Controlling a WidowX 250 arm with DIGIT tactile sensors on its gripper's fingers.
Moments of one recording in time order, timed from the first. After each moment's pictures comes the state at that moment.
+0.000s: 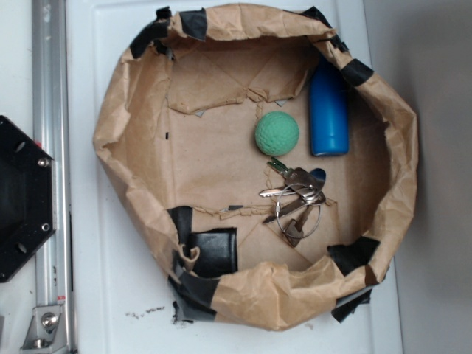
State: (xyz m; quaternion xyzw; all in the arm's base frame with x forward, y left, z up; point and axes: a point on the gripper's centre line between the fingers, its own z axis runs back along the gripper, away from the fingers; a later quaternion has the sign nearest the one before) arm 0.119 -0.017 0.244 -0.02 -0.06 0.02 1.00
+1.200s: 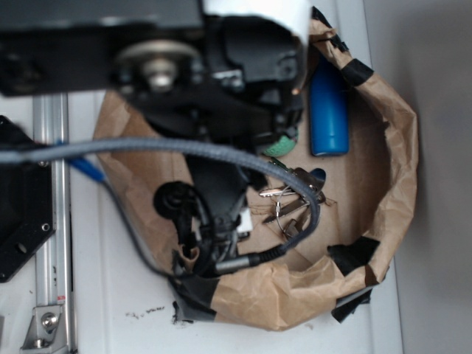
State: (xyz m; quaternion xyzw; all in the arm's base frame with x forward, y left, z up) arm 0.239 -0.009 0.164 -0.06 -0.04 0.03 1.00
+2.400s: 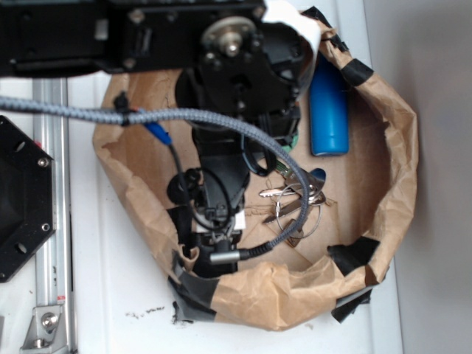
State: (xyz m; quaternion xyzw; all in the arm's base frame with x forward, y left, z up) arm 0.238 -0.009 0.131 -0.12 -0.01 -0.01 0.99
